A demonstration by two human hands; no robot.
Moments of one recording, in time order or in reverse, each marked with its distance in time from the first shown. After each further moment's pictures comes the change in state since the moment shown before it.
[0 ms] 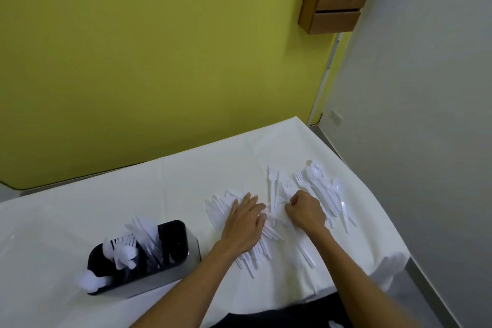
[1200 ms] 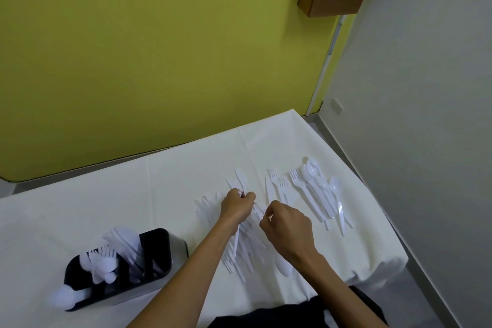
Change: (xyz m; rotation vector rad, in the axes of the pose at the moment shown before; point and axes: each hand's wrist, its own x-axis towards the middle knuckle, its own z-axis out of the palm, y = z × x) left_hand 0.053 0.026 -0.029 -0.778 0.031 -0.692; right_hand -0.048 -0.015 -0.004 -0.191 0.092 -0.434
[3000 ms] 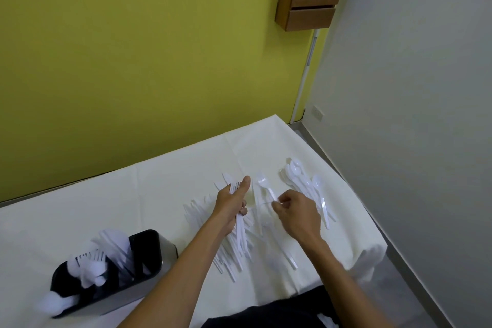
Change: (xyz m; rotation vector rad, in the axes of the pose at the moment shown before) left_hand -0.014 0.009 0.003 -0.528 -0.141 0.010; right_hand 0.004 0.036 -0.023 0.291 0.072 0.361
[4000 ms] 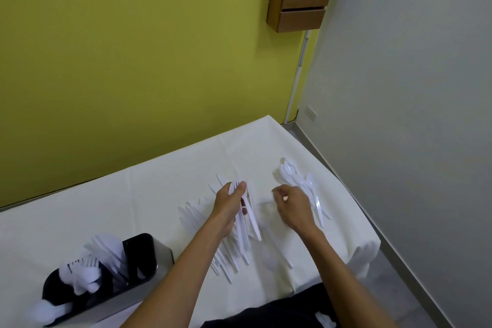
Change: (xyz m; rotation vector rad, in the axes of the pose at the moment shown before) left_hand -0.006 0.002 0.008 0.048 -0.023 0.064; right_hand 0.028 0.020 0.009 0.128 -0.037 -0.107
